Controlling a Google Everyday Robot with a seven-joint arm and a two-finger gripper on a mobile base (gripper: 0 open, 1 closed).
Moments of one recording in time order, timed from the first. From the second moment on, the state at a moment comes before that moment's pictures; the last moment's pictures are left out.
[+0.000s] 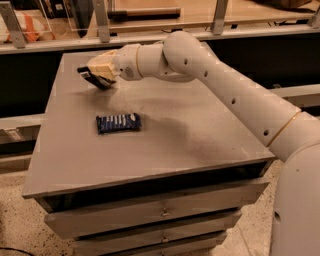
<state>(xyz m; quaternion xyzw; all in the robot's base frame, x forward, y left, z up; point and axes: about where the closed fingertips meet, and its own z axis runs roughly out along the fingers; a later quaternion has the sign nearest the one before) 0.695 0.166 0.914 -0.51 0.58 0.34 0.53</state>
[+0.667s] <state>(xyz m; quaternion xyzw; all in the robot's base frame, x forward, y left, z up) 0.670 0.143 0.966 -0.55 0.55 0.36 0.52</state>
